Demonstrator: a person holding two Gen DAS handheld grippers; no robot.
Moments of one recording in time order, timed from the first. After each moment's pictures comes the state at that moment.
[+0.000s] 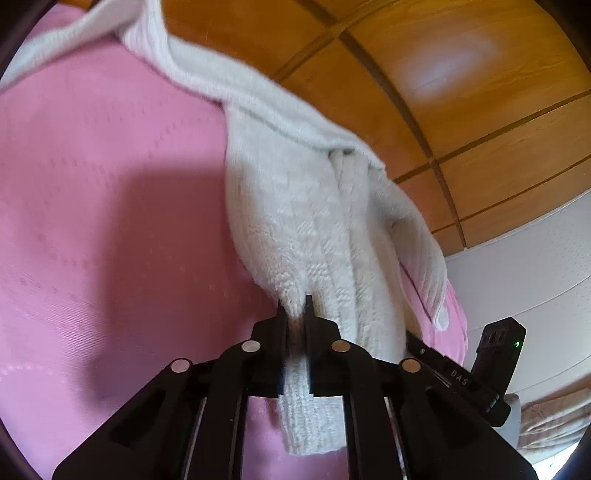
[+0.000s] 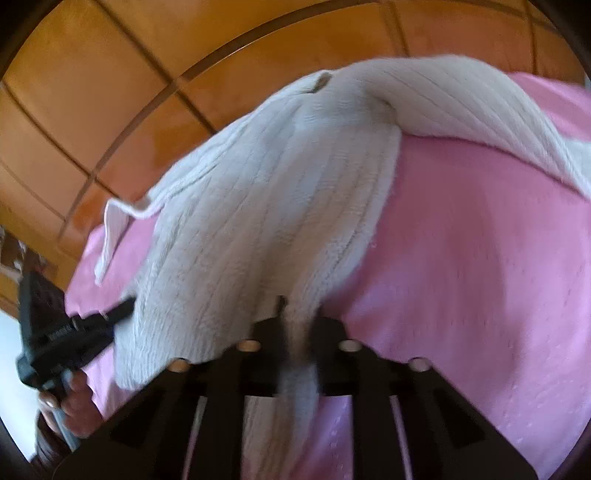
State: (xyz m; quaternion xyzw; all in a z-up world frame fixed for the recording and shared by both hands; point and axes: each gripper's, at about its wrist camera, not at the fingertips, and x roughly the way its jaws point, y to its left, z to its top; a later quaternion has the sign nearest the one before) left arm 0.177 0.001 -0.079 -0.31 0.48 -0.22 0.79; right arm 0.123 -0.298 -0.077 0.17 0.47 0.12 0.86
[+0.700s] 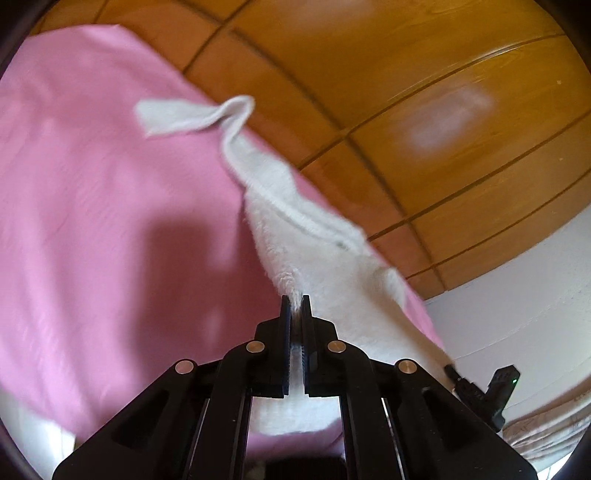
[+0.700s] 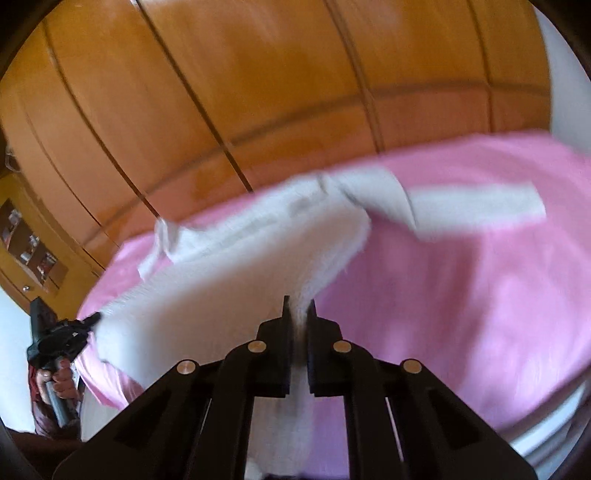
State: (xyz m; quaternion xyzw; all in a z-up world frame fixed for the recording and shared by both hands) left arm 0.012 0.145 -0.017 -0.35 0.41 -0.16 0.83; right arm -0.042 -0.360 -0.011 0.17 0.42 0.10 0.89
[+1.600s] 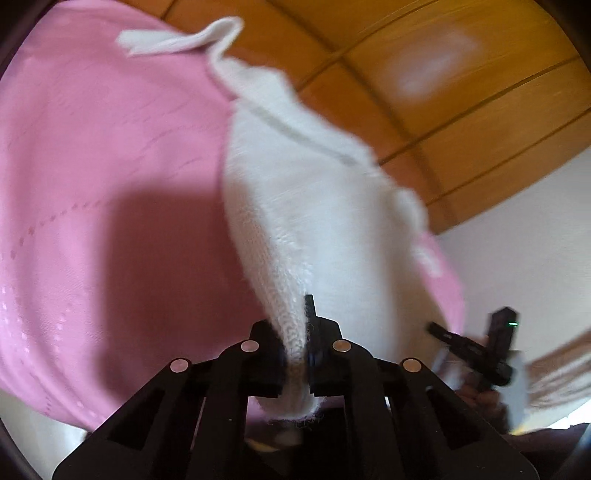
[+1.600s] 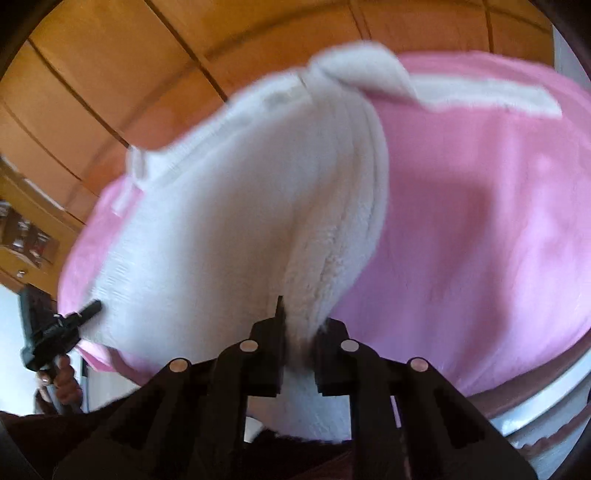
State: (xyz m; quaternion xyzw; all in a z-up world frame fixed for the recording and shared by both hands) left arm -0.011 0.111 -0.070 -0.31 0.45 -0.24 0.80; right arm -0.046 -0.337 -0.052 0.19 0.45 0.14 0.86
